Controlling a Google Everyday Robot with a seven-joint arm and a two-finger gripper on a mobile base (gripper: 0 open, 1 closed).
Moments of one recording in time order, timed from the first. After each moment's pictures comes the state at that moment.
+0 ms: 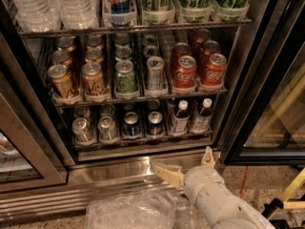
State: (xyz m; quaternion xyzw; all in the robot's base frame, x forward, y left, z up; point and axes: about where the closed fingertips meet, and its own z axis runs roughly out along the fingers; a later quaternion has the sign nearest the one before) arm 0.461 -0.090 0.701 -0.12 0.80 0.12 0.58
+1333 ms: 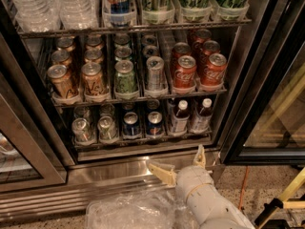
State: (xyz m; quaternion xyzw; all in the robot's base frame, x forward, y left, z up) arm 0.479 -0.071 0.684 -0.11 0.76 0.13 0.62
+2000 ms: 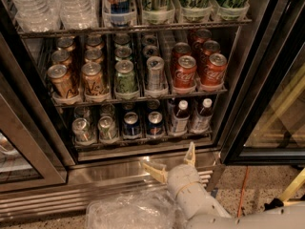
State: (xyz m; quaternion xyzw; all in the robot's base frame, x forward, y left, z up) arm 0.502 -0.053 0.656 -0.13 0.74 0.12 0.65
